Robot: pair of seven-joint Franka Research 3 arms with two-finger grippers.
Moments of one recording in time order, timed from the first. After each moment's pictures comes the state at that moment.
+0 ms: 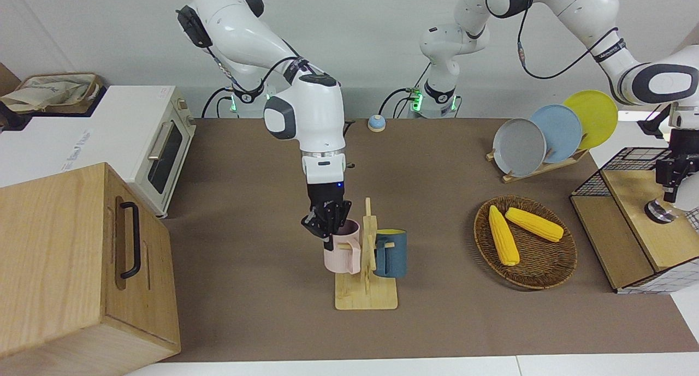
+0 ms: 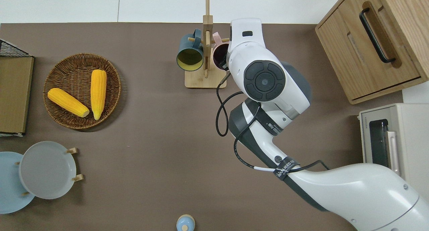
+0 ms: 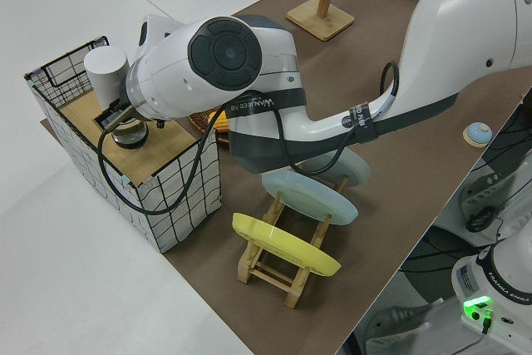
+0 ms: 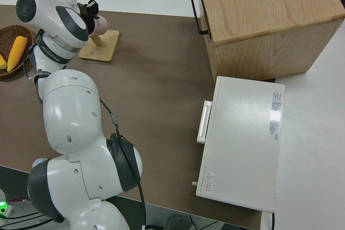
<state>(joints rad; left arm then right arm) 0.18 0.36 0.43 -1.64 -0.88 2.48 1.06 0.07 0.61 0.49 -1.32 -0.69 2.35 -0.06</state>
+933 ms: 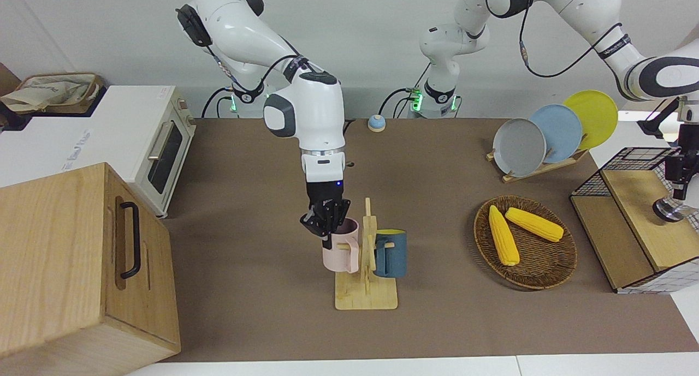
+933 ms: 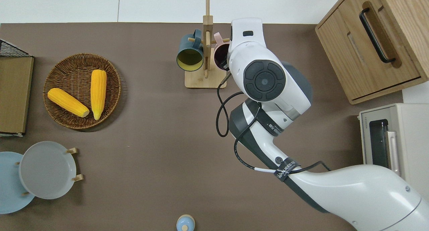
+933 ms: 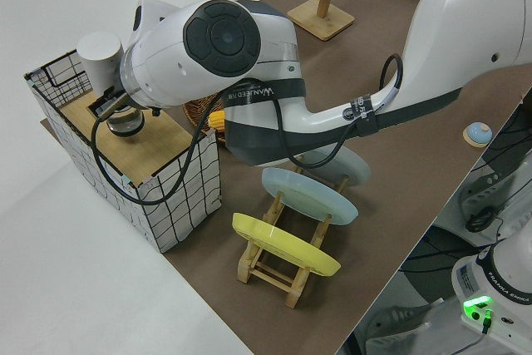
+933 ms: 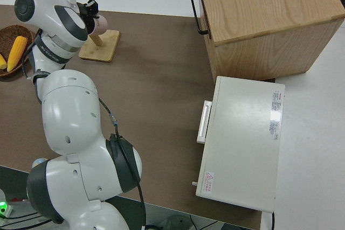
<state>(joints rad) 0.18 0.36 0.44 -1.59 -0.88 2.44 1.03 0.07 0.60 0.49 -1.32 -0.69 2.33 -0.06</state>
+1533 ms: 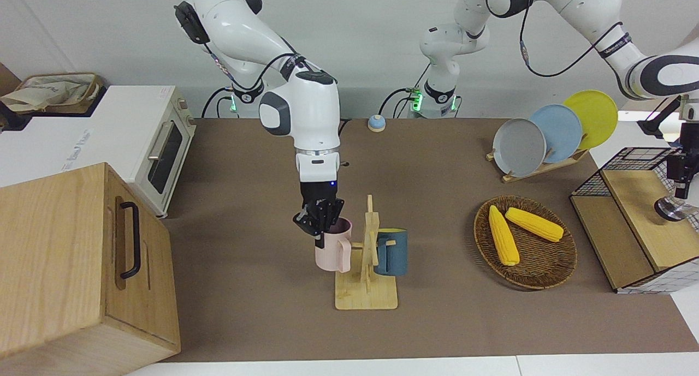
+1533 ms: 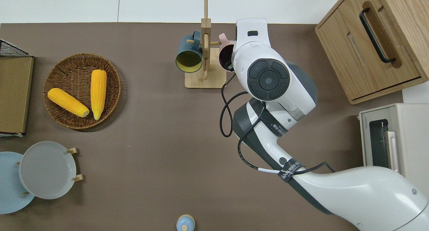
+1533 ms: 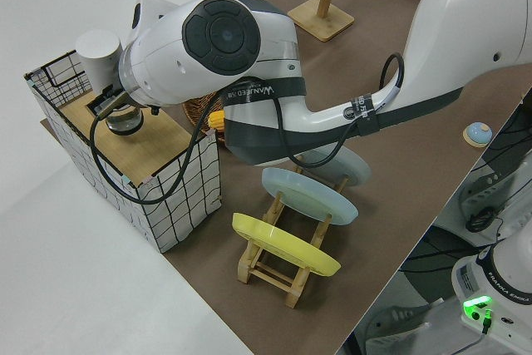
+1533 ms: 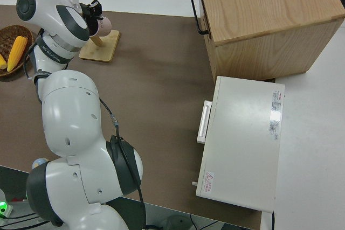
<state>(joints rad) 0.18 0.36 0.44 -1.59 -0.88 2.44 1.03 0.05 0.58 0.49 -1.34 -0.69 2.32 -0.06</state>
